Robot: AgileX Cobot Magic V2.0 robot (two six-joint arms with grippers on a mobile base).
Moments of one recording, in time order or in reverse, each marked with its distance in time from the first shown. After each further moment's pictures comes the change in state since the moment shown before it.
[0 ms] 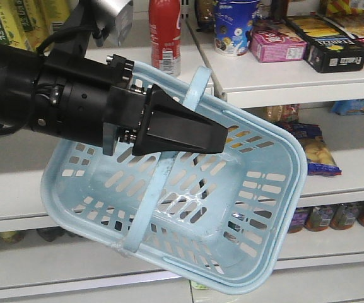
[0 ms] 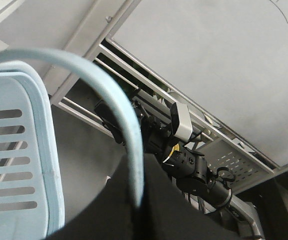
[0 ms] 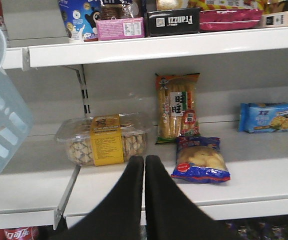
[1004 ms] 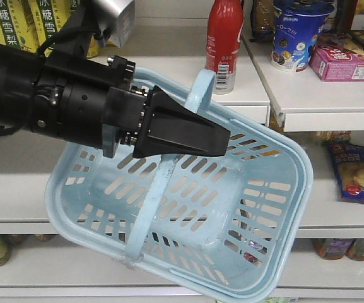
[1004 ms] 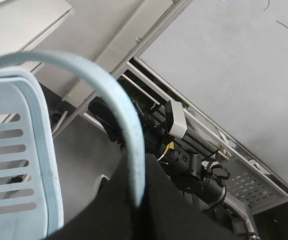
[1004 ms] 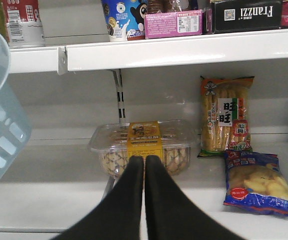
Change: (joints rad) left arm 0.000 0.000 0.000 -0.007 0.011 -0.003; right arm 0.000 0.000 0.000 0.000 0.000 0.000
